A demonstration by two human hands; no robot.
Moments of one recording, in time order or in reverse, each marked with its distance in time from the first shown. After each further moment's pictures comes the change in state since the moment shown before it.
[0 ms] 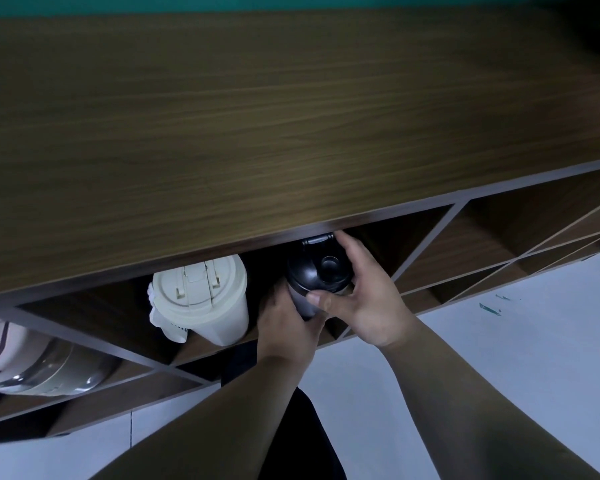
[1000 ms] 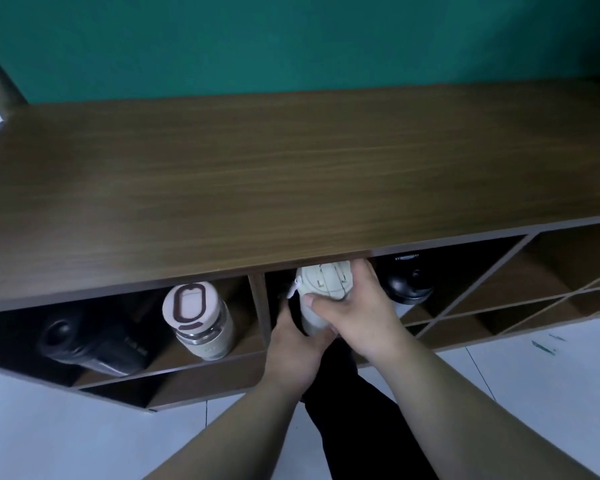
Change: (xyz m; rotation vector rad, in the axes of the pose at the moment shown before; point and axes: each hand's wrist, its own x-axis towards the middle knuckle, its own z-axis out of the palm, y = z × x) left_hand -0.040 -0.030 -0.156 -0.389 -0.101 -0.244; right_hand -0.029 -0.138 0.117 -0.069 0.084 0.175
